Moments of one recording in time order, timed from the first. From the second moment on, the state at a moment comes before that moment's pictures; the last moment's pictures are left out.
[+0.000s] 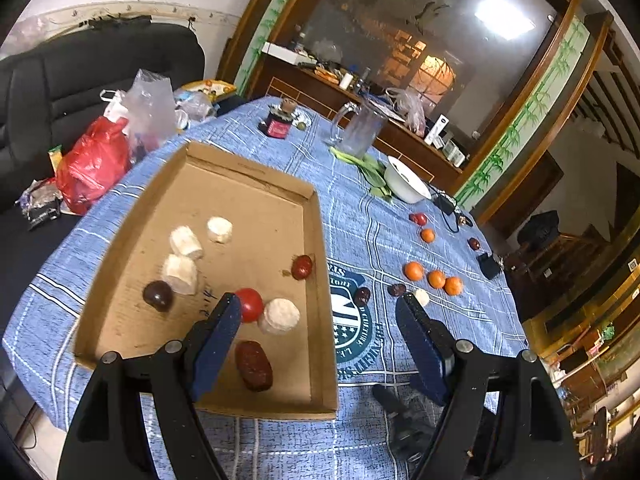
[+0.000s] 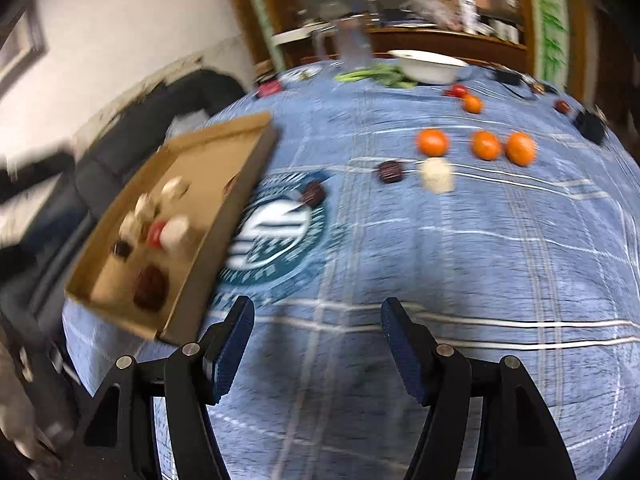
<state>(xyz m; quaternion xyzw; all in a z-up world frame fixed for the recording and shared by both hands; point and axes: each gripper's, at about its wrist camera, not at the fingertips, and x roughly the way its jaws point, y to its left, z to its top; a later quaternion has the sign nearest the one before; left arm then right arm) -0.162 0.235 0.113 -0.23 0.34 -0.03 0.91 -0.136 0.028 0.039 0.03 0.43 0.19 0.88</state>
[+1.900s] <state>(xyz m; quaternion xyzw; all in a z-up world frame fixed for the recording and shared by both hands) -0.058 0.076 0.059 -0.06 0.44 -0.14 0.88 -0.064 -0.127 0.045 0.13 0.45 0.10 0.88</state>
